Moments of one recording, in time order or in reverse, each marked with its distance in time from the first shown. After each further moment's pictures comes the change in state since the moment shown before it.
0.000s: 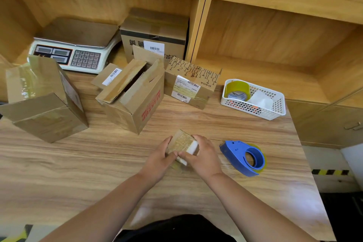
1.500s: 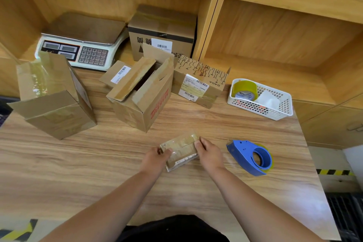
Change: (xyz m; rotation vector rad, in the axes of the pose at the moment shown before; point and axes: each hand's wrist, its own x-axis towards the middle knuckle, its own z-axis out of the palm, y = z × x) left_hand 0.014 -0.041 -0.020 -0.039 0.229 -0.370; right_hand 0.007 -0.010 0.014 0.153 -0.084 0.241
